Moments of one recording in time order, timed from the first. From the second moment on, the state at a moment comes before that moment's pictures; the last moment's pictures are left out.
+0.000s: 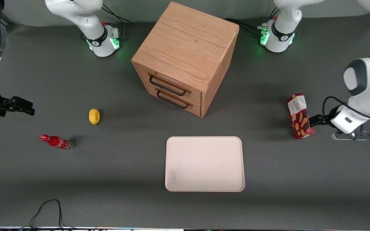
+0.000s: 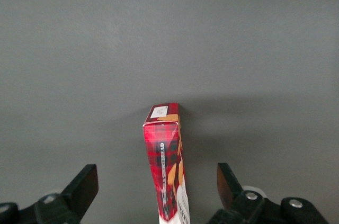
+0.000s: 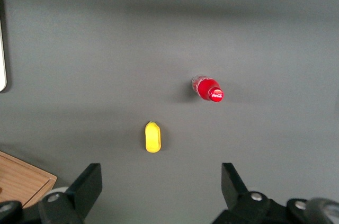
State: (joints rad) arm 0.18 0.20 -0.11 -2.06 0.02 2.24 0.08
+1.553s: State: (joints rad) arm 0.19 0.25 -0.11 -2.23 0.03 2.31 0.08
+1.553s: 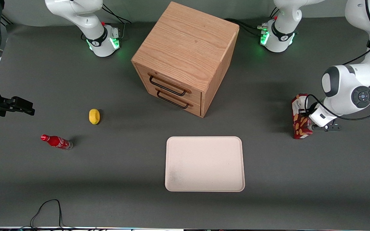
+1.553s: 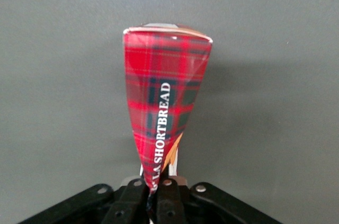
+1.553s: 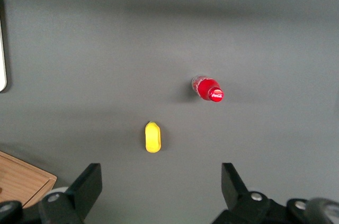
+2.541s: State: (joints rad) arm 0.05 0.24 -0.16 -1.44 -0.03 1.56 -0.10
